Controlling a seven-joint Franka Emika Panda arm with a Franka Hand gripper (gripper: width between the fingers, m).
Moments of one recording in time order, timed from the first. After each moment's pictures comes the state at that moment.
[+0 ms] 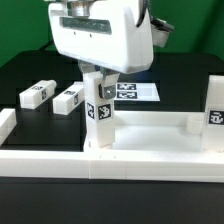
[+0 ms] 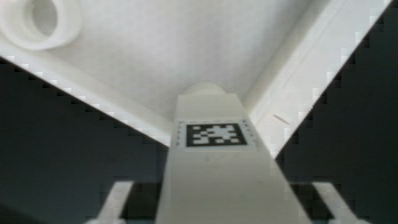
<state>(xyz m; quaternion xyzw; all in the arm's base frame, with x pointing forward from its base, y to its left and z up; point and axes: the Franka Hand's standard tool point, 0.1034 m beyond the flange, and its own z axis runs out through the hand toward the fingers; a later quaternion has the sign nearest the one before) 0.624 -0.059 0.105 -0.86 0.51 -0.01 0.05</state>
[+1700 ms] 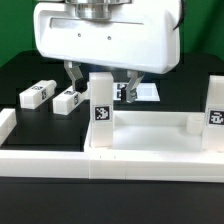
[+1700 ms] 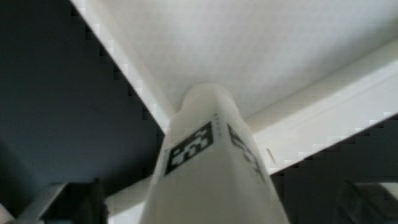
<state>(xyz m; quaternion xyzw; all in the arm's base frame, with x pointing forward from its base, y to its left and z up) 0.624 -0.054 0.102 -0.96 0.26 -0.02 0.01</state>
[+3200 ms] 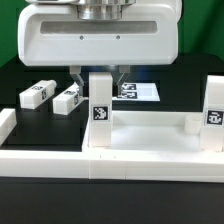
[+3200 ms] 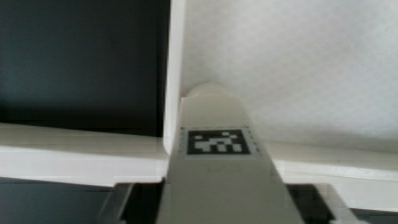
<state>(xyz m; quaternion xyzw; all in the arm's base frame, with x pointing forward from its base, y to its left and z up) 0.622 -0.059 0.101 -1.00 -0.03 -0.02 0.00</state>
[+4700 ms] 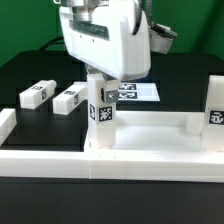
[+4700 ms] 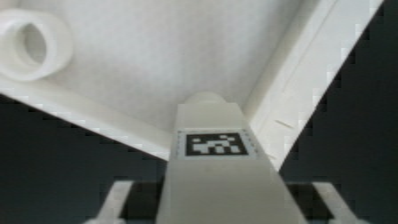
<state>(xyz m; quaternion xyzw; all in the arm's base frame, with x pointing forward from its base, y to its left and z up) 0.624 -0.052 0.099 -0.80 0.59 0.00 0.05</state>
